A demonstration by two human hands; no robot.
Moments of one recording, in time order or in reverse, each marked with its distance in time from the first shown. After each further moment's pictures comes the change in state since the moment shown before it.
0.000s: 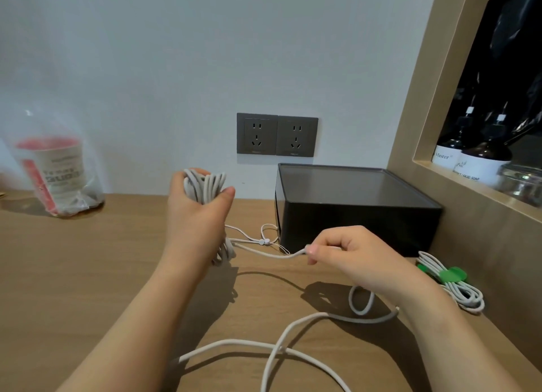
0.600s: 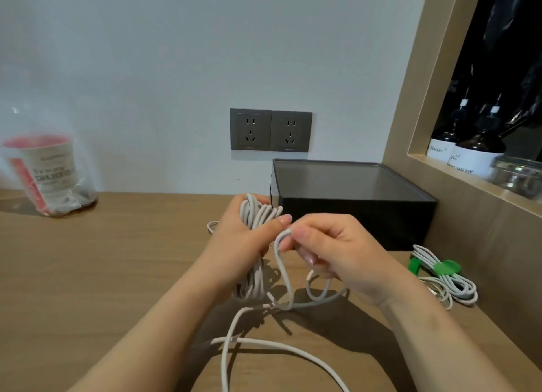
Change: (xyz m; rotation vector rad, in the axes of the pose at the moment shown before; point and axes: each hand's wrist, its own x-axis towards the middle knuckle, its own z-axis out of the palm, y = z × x) left_hand -0.035 0.002 0.024 0.018 -0.504 -0.201; right_hand -0.005 -0.014 0.008 0.517 -0.129 -0.313
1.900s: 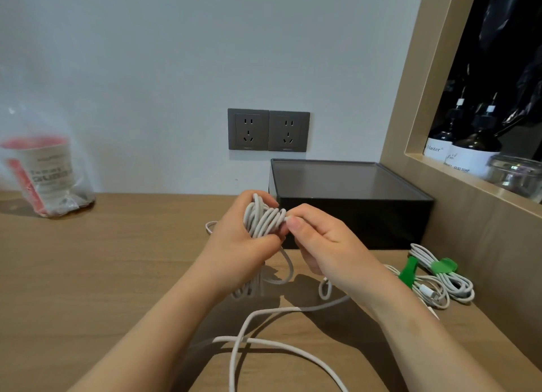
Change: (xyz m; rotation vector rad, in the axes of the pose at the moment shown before) left_hand -0.004 0.002 -0.003 0.164 -0.070 0.184; right_hand 0.006 0.008 0.008 -0.222 0.127 0.028
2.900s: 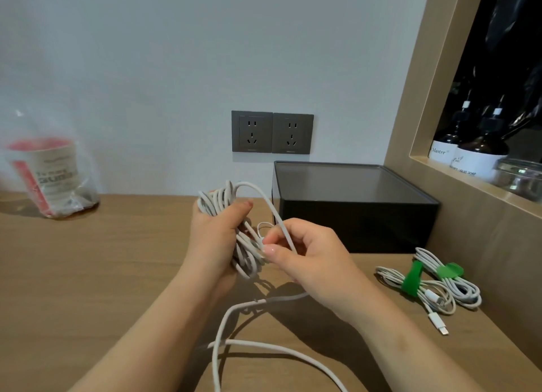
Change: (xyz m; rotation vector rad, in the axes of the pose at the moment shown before) left_hand 0.009 0.001 -0.004 -0.614 0.390 -0.285; right_hand -0.001 -0.003 0.024 0.036 0.035 0.025
